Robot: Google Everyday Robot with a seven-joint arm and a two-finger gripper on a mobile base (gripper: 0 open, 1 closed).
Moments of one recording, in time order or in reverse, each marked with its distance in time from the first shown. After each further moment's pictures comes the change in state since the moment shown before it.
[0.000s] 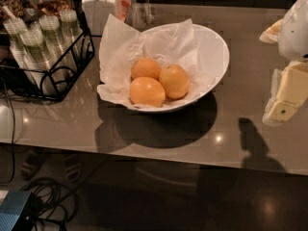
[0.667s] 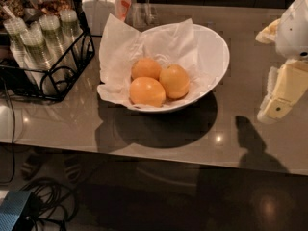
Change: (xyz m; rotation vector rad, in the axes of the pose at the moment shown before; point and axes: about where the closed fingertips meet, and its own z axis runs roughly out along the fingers) arm -0.007 -0.003 0.004 -0.017 -0.051 0.010
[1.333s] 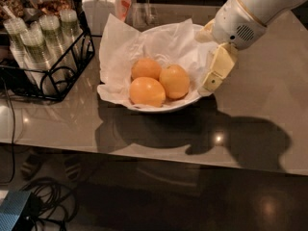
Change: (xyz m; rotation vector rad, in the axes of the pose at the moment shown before) arm -0.103 -0.044 0.070 -0.220 -0.315 -0.059
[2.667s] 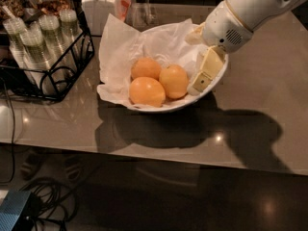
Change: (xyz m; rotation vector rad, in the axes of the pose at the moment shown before) arm -0.015 -0.009 0.021 -0.028 -0.079 -0.018
